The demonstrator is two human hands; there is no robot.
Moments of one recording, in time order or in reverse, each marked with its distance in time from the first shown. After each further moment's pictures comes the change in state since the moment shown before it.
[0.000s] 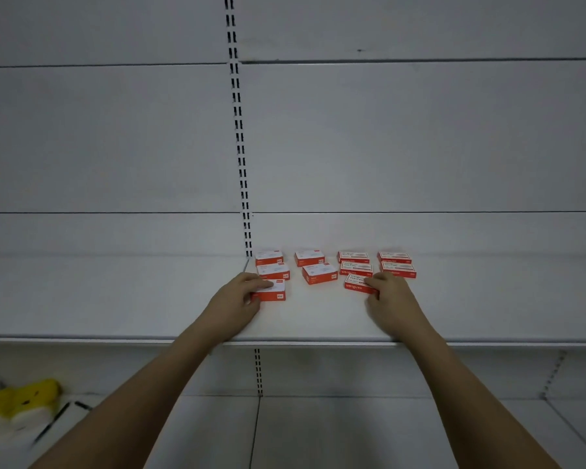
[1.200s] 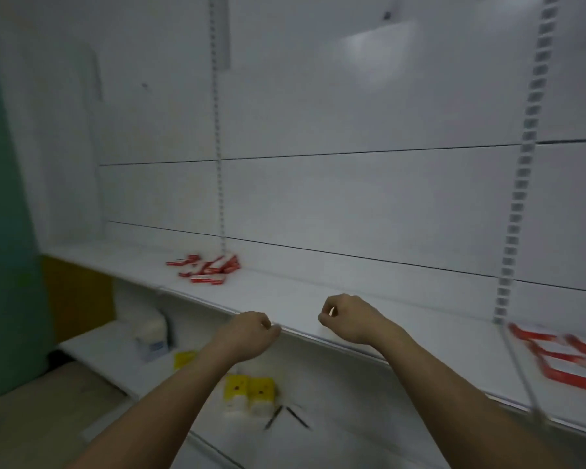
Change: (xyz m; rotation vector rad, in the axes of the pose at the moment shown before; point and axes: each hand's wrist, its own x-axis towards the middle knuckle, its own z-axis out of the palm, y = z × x) left_hand -0.248 -0.208 -0.327 0.317 0.074 -0.657; right_hand -0.056 -0.516 0.108 0.108 -0.428 -0.540
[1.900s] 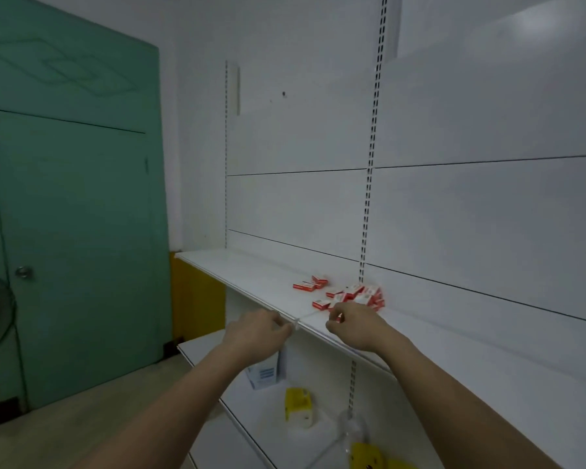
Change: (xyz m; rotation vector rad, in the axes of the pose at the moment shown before) left_hand 0.097 -0.299 -0.122 0.078 0.223 -0.255; right_hand 0.273 -0.251 0.157 0.063 -0.063 -0.286
